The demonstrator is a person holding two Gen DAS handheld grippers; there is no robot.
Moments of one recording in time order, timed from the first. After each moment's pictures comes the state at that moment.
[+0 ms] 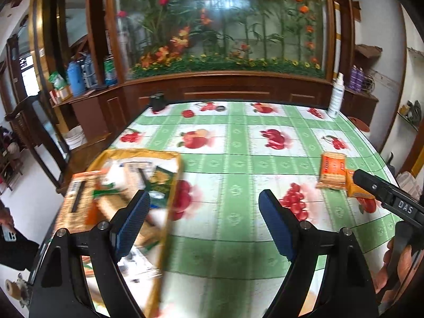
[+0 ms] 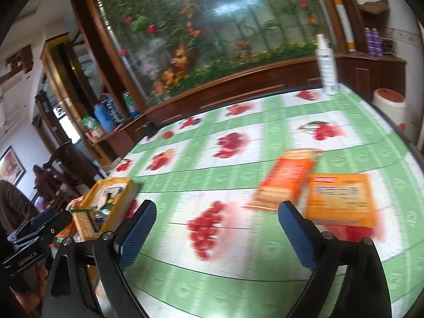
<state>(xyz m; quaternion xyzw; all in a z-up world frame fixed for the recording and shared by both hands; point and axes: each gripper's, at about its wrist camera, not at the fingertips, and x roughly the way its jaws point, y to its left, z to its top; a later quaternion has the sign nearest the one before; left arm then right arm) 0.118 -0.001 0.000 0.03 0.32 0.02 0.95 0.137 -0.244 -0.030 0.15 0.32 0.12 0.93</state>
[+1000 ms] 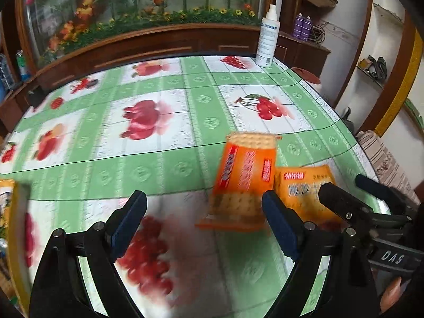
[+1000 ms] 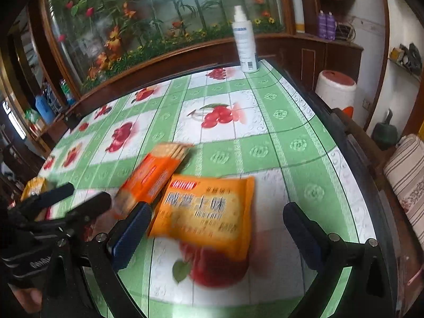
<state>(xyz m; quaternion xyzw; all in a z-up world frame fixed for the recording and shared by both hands) 0.239 -0.172 -0.063 0.05 0.44 -0.14 0.89 0.187 -0.355 -0.069 0.12 0.40 -0.01 0.91</state>
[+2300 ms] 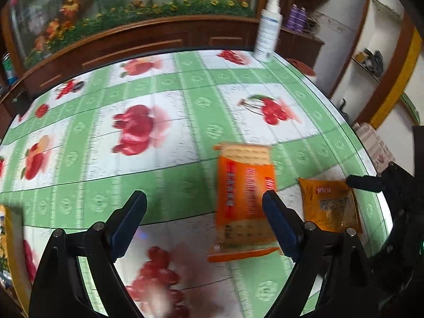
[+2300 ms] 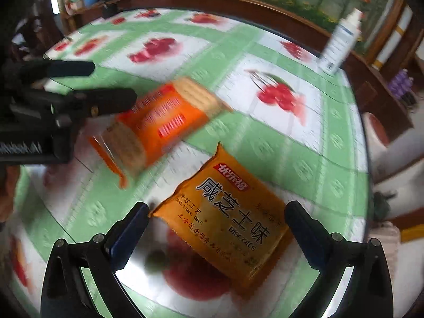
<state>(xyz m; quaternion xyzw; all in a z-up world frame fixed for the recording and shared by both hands) 0.273 -0.175 -0.068 0.07 0.46 -0.17 0.87 0.225 -0.296 -0.095 -0.16 0.52 0.09 0.83</state>
